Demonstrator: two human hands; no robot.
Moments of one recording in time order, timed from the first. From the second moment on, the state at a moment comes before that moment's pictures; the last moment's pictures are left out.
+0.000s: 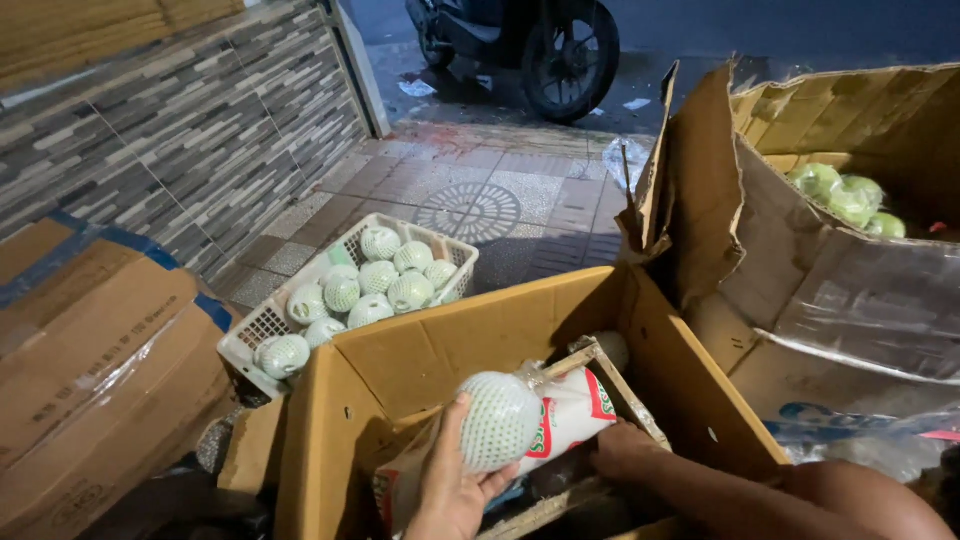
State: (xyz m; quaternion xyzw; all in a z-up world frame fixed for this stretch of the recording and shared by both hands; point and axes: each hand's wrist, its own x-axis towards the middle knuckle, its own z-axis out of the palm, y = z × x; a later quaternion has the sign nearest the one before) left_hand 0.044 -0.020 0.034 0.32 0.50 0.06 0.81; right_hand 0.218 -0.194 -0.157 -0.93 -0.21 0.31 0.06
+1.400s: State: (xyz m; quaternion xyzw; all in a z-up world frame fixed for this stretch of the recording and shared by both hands) left_hand 0.057 0.014 0.060 0.34 0.46 0.08 0.82; right_hand 0.214 -0.167 -0.163 -0.91 -0.30 0.24 -0.17
